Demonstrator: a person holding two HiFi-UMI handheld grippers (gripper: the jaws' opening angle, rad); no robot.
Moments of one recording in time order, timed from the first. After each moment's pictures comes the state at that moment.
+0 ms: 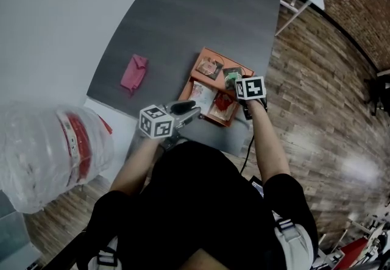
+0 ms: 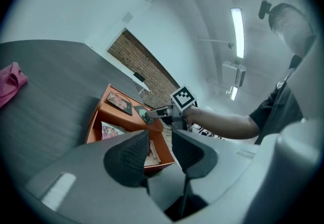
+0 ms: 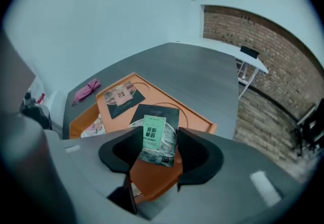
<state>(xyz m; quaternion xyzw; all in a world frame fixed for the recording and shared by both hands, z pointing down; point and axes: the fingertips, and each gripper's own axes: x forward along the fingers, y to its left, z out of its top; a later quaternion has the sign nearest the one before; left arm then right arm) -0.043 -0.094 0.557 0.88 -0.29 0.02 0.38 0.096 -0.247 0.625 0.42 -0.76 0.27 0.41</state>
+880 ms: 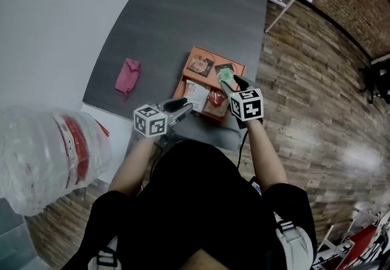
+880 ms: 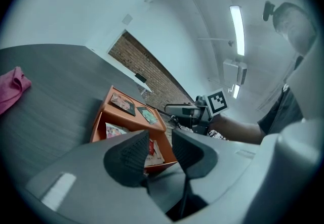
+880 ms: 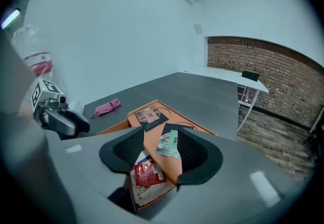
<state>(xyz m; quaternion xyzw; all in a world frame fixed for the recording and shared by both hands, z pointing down) -0.051 -0.098 0.562 0.88 -0.30 0.03 0.37 0.073 -0.198 0.554 0.42 -0.84 0.19 0.29</state>
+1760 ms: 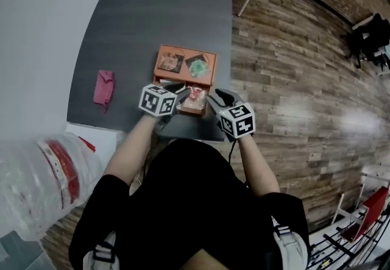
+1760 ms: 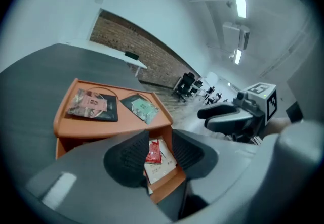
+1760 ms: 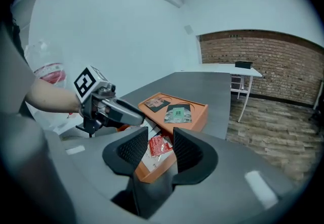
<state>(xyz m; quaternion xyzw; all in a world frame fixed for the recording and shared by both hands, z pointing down) 0.025 -0.149 0.599 0.88 -0.25 0.22 0.33 0.102 -0.113 0.562 0.42 -0.84 0.24 0.24</state>
